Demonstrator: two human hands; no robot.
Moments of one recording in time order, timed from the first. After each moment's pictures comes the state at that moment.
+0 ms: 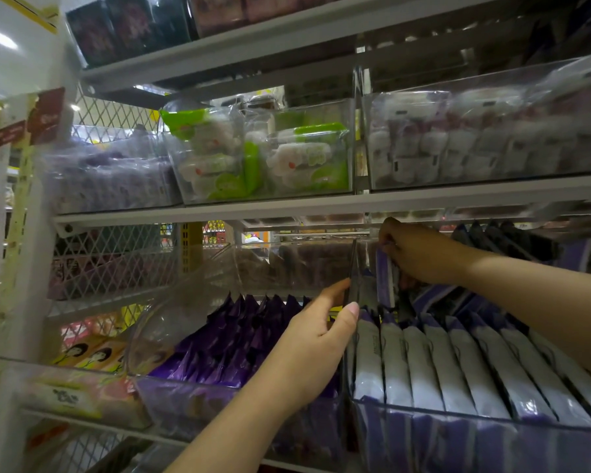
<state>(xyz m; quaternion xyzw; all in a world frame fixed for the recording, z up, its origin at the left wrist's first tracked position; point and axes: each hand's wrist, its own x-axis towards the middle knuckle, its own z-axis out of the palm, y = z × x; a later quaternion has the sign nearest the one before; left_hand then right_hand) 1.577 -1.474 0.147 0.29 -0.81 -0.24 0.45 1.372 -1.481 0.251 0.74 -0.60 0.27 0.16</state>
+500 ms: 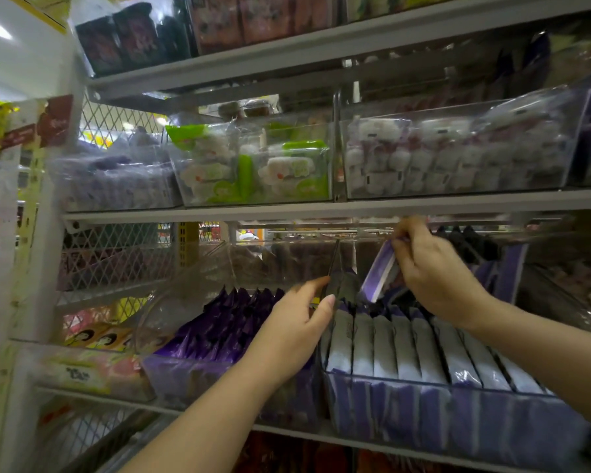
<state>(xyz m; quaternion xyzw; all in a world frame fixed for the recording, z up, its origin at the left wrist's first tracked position) 1.577 -1.458 0.156 0.33 -0.83 -0.13 0.43 1.371 -1.412 0.215 0.70 -0.47 0.49 0.20</state>
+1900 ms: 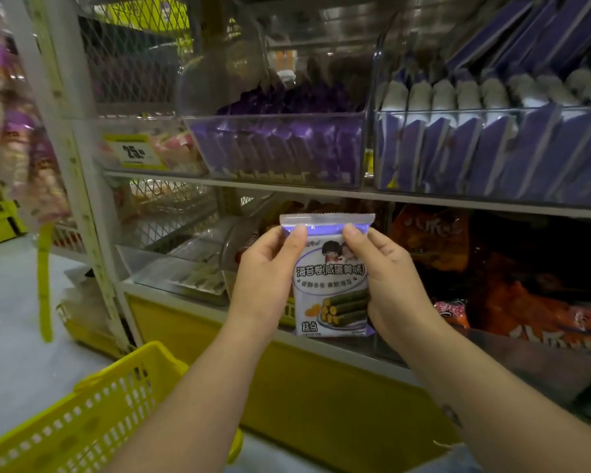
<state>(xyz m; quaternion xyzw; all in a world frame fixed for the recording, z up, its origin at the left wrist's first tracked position) 1.642 -1.360 -0.034 0.33 -0.56 -0.48 0.58 1.505 -1.341 -0.030 0.49 -0.38 0.65 -0.45</state>
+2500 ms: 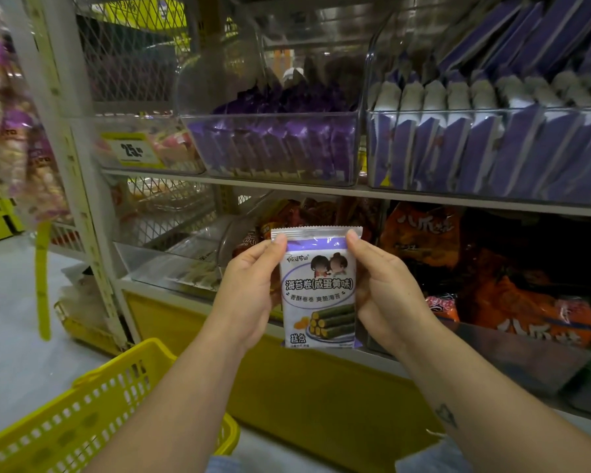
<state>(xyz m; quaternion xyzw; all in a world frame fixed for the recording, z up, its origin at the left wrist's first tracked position) 1.654 -1.353 -0.040 0.34 -0.52 -0.55 0.56 1.503 -1.334 -0.035 0.42 -0.31 0.63 -0.57</state>
